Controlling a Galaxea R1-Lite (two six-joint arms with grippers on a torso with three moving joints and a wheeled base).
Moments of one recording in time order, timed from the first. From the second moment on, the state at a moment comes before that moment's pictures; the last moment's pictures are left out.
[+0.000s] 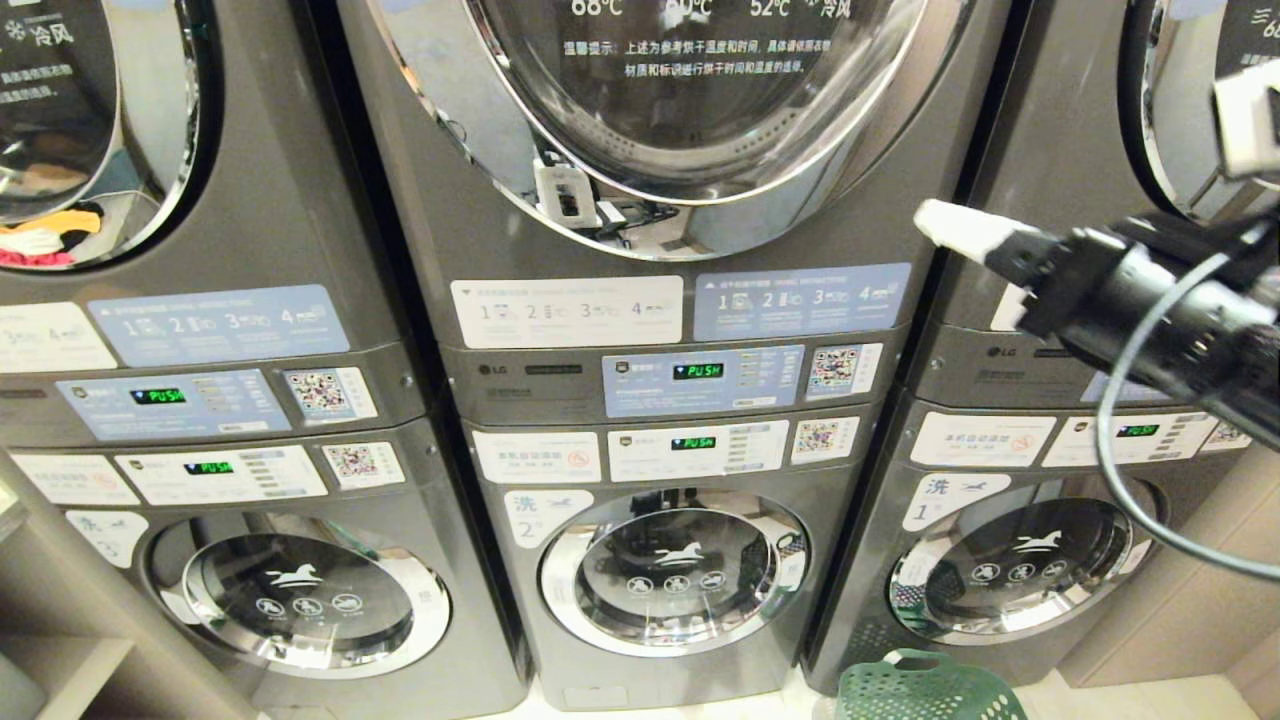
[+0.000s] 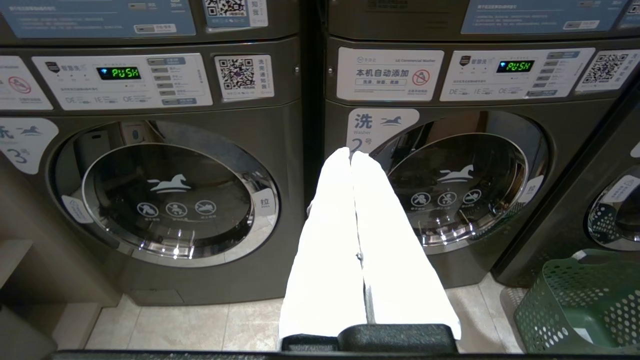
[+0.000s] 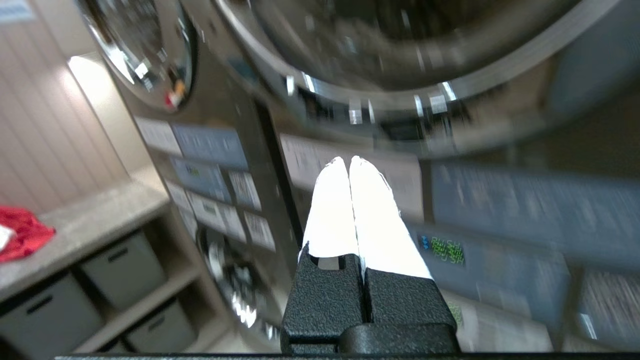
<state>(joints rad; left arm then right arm) 0.01 0.00 0.00 0.00 0.00 0.01 0.32 1.42 -0.75 -0.96 0.37 0.27</state>
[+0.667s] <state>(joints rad) 0.01 0.00 0.00 0.00 0.00 0.01 0.02 0.39 -0.12 0.02 0.30 0.11</state>
